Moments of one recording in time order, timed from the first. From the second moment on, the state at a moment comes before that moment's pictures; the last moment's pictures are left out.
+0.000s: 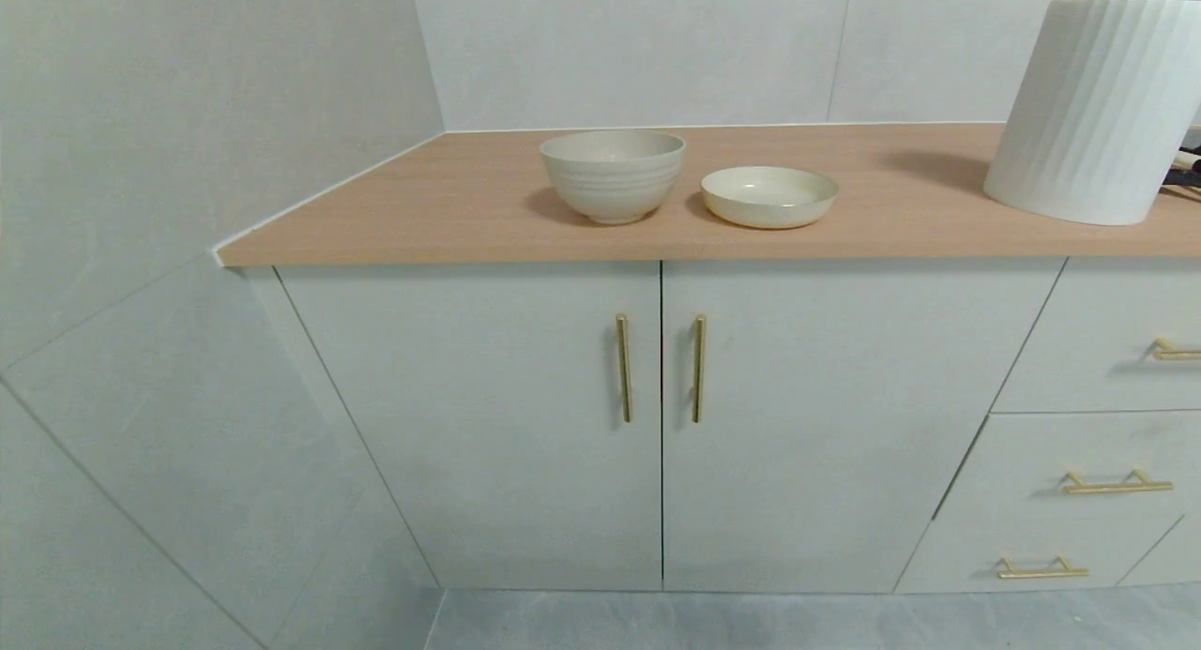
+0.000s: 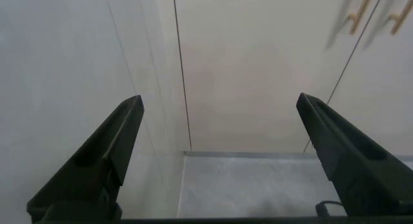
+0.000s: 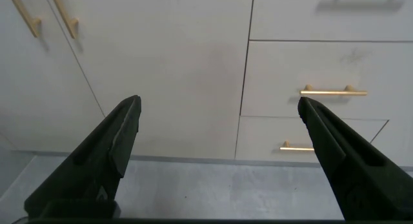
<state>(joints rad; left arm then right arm) 0.00 0.00 0.00 0.00 0.01 0.00 0.00 0.00 0.00 0.00 0.03 0.00</state>
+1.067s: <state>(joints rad) 0.00 0.00 0.00 0.00 0.01 0.00 0.00 0.00 0.00 0.00 0.03 0.00</state>
